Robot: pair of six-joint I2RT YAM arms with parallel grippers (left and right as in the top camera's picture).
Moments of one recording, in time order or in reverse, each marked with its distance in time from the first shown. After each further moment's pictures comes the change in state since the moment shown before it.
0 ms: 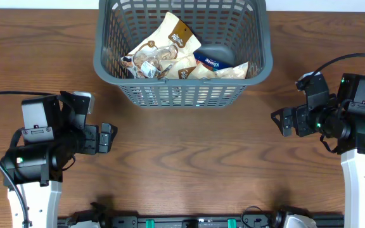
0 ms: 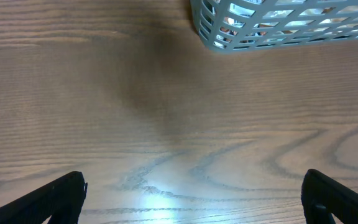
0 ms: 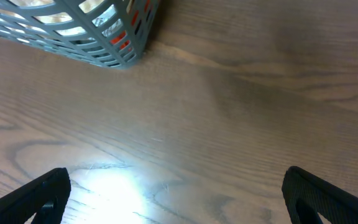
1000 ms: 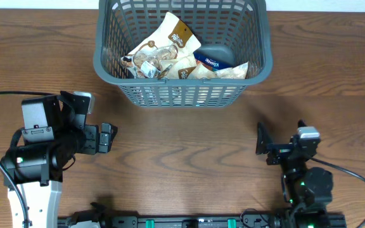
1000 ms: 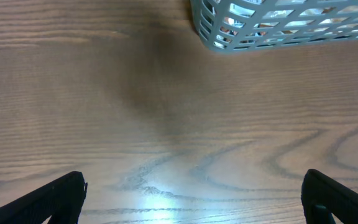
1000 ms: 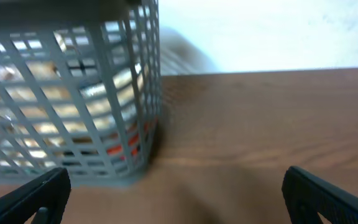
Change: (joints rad) left arm 0.000 0.000 -0.001 0.002 0.000 0.000; right arm 0.274 -0.983 -1.022 0.921 0.272 0.497
